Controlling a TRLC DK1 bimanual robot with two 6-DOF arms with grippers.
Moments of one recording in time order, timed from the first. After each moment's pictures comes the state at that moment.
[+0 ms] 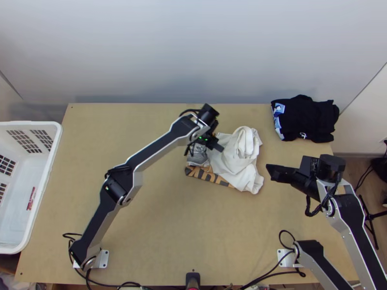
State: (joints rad) left arm -0.73 2.36 2.30 -0.84 0.00 -0.07; right arm 0.06 0.84 0.70 -0.54 -0.32 0.31
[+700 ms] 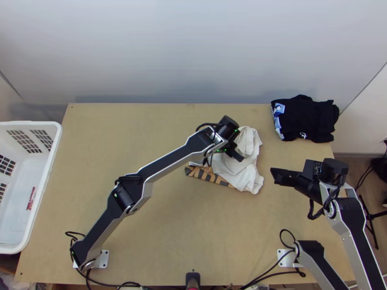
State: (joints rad) left arm -0.87 2.38 2.30 -0.62 -0.03 -0.08; right arm -0.01 0.81 0.67 -0.58 -0.32 0.25
